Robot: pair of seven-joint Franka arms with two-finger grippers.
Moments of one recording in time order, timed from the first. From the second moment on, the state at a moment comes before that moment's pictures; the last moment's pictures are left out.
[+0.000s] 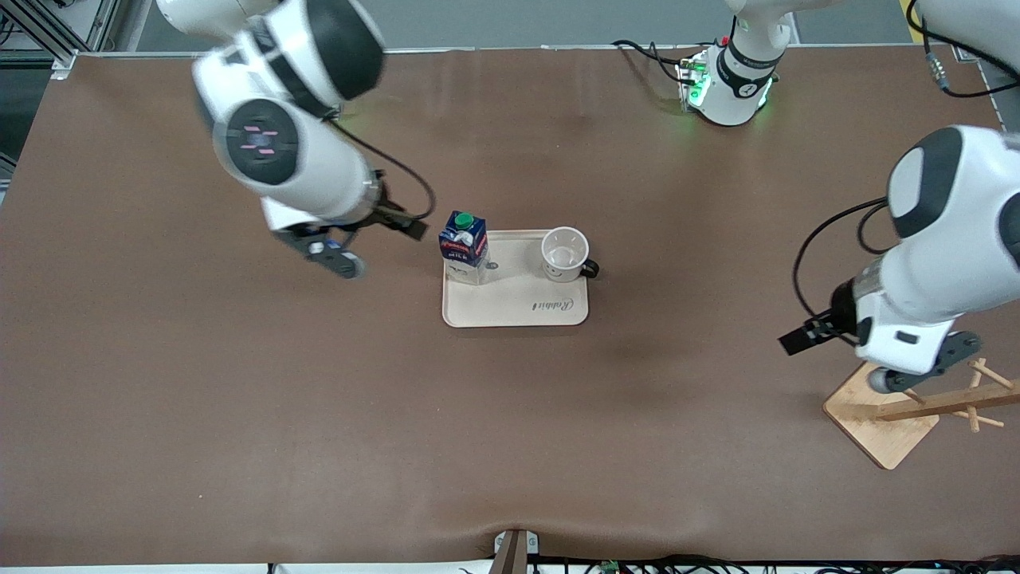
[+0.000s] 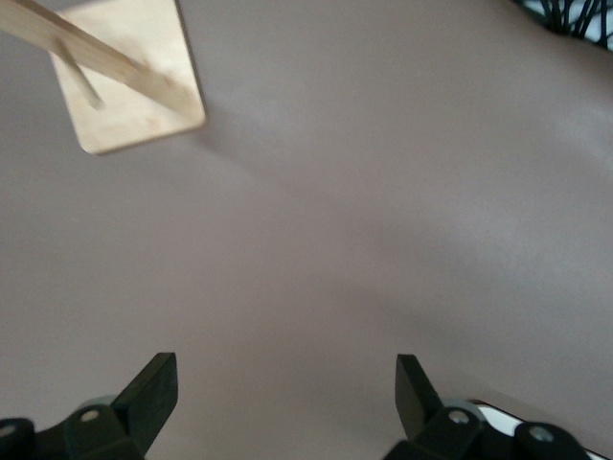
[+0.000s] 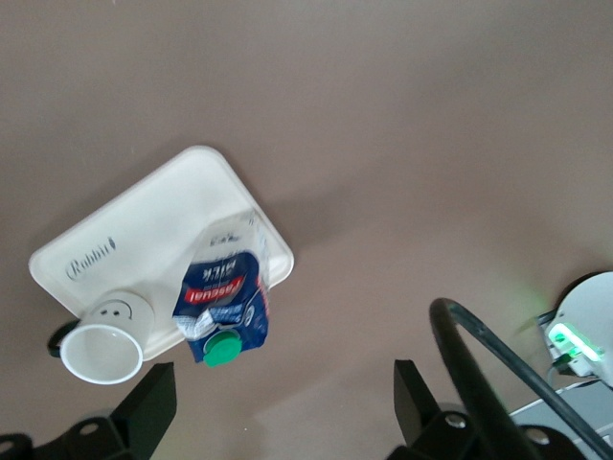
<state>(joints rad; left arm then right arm) 0.17 0.41 -0.39 -1.34 0.17 1.72 -0.66 0.49 0.36 -0.05 -1.26 0.22 1.39 0.99</state>
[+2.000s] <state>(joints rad) 0.05 -0.06 -0.11 -1.58 0.04 1.51 -0.22 0.02 -0.03 -0.09 -1.59 -0.01 1.51 0.04</state>
